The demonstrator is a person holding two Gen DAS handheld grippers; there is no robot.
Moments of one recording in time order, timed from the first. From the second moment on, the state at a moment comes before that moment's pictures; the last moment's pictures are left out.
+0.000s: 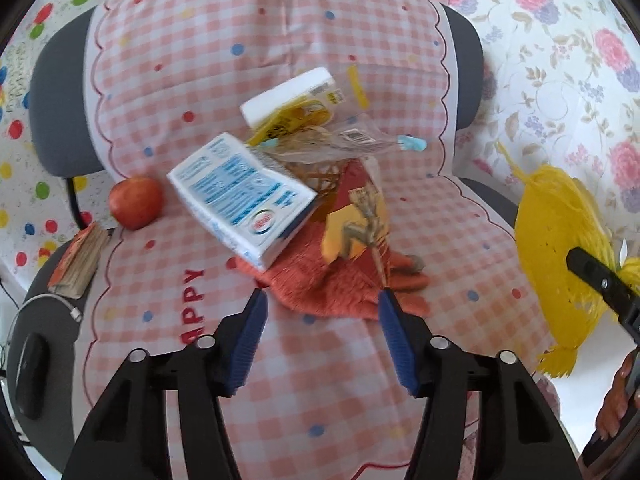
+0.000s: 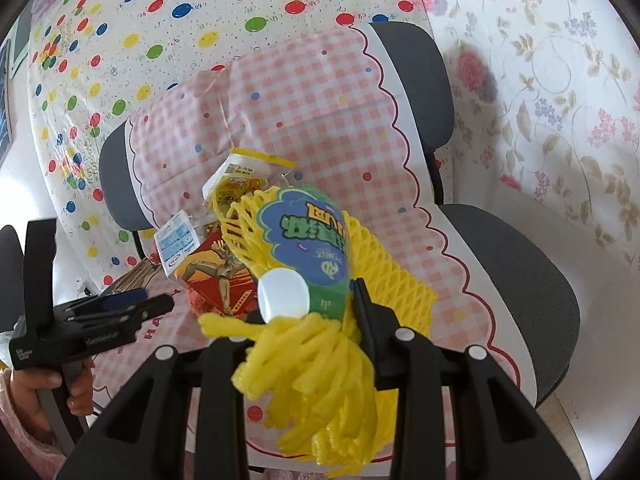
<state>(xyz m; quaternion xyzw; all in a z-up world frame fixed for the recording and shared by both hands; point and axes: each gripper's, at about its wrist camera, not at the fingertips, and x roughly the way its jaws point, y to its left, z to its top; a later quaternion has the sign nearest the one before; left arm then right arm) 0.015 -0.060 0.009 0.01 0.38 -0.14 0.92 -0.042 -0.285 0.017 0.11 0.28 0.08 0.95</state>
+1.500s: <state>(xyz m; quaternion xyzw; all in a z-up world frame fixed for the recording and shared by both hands) 0.052 -0.100 0.123 0.06 0.17 -0.25 0.95 -0.025 -0.314 0.033 0.13 0.24 0.04 0.96</state>
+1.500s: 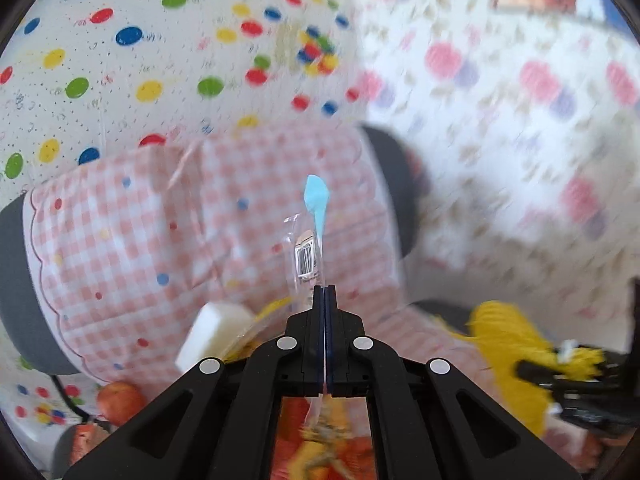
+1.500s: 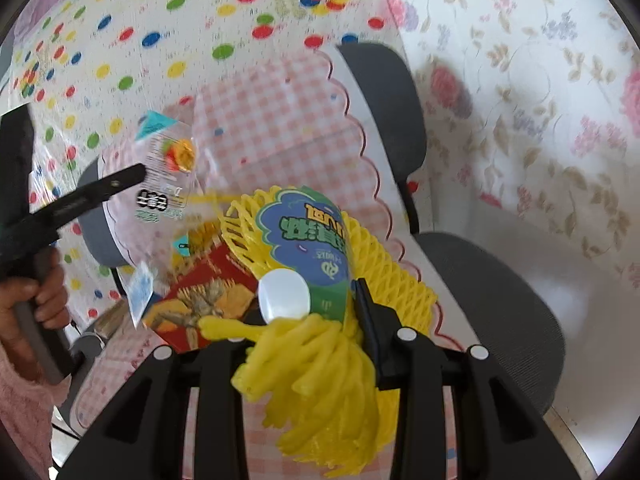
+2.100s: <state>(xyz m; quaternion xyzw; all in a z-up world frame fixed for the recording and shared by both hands) -0.091 -0.131 0.038 0.03 0.26 -0.38 0.89 -0.145 -0.335 0.032 0.13 0.30 -0.03 0.94</state>
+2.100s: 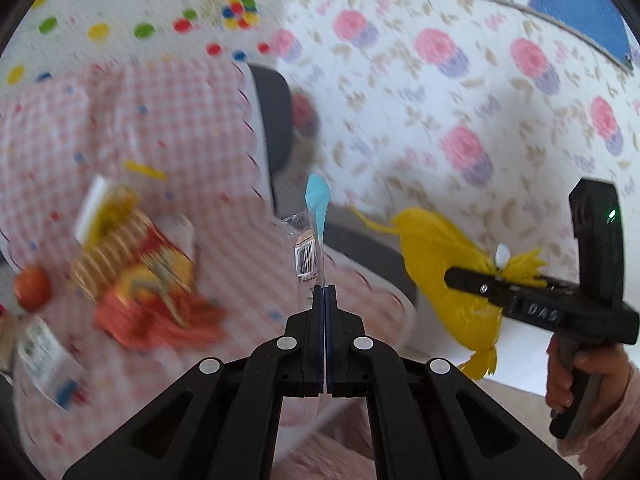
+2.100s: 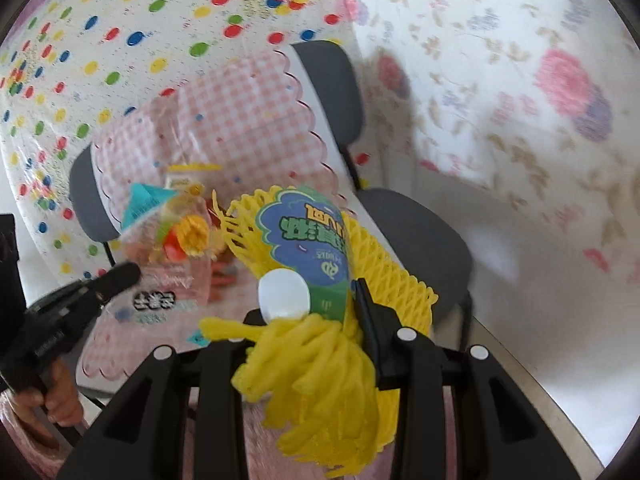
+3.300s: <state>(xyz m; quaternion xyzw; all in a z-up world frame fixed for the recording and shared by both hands) -0.117 -0.268 -0.098 0.09 0.39 -0.47 0.79 -0.228 -0.419 -0.099 0.23 0.40 -0.13 0.88</state>
